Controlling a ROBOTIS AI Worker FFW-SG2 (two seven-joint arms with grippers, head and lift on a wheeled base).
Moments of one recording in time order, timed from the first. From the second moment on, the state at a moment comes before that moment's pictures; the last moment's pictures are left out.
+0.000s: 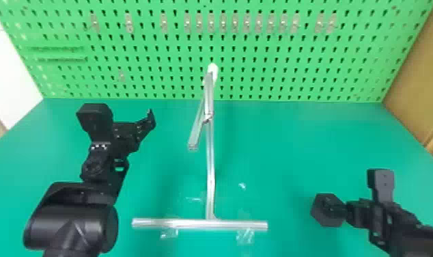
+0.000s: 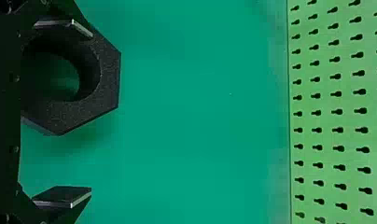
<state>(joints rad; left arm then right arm) -0.09 0.11 -0.01 -1.62 0.11 0.07 0.03 -0.13 -0.13 -0.20 -1.28 0.06 0.51 0.36</state>
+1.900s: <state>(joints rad) -0.09 0.10 0.00 -1.62 0.11 0.06 0.03 -0.16 -0.14 -0.19 -1.21 0.10 0.52 0.39</state>
